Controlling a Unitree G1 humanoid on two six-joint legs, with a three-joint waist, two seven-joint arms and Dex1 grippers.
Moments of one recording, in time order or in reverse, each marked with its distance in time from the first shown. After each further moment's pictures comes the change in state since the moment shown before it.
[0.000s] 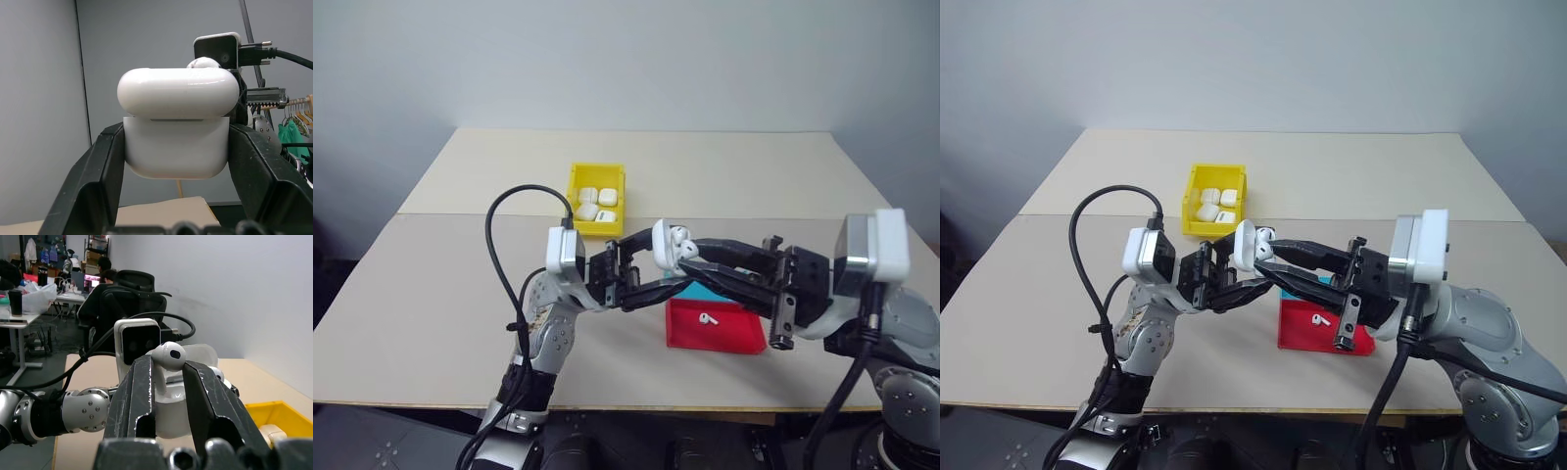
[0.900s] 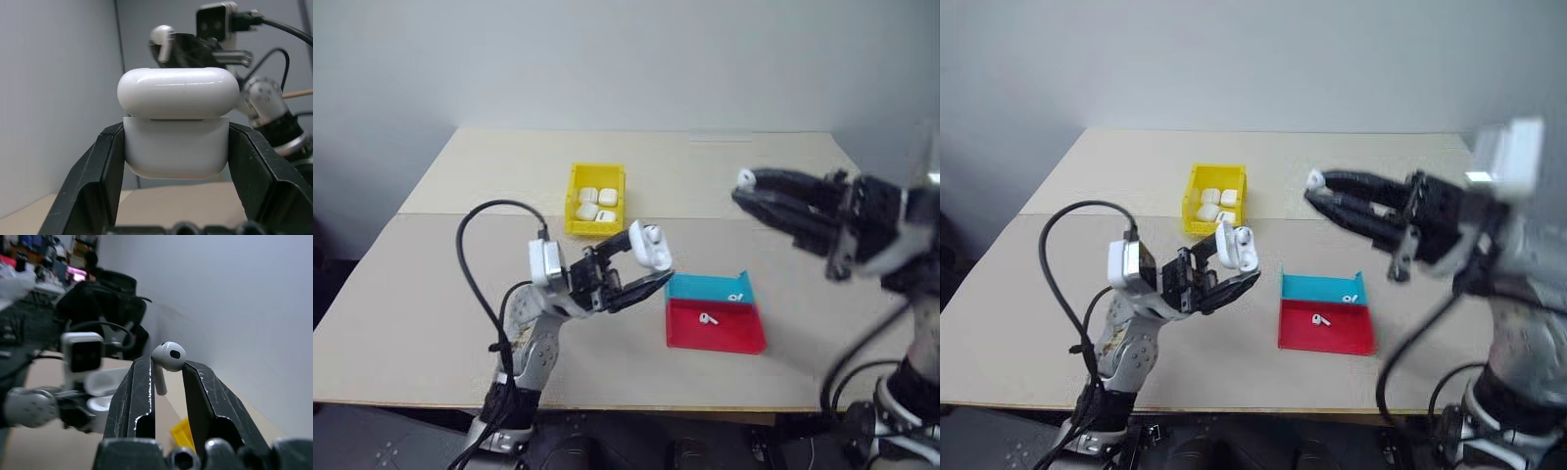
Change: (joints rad) left arm 0.047 0.054 0.011 -0.069 0.015 -0.045 0.099; right arm -0.195 0.069 -0.279 0.039 -0.023 0.213 0.181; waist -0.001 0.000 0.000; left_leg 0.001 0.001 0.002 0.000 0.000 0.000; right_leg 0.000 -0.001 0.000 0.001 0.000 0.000
